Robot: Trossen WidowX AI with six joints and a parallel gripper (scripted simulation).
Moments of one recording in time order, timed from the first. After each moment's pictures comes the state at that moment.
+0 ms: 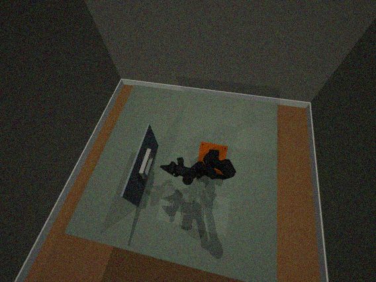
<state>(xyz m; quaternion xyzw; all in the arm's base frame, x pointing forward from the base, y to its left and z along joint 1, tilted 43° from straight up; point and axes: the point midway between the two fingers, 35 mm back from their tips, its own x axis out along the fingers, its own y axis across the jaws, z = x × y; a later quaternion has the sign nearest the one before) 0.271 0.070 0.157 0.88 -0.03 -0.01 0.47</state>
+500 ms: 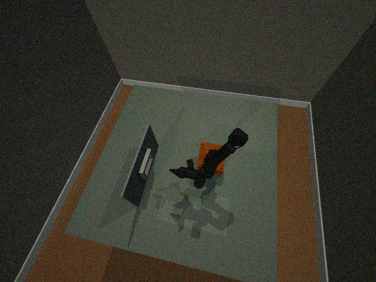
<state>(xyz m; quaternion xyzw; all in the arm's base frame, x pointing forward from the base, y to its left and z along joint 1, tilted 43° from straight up) 0.205 0.067 0.185 0.84 -0.03 -0.02 0.54</state>
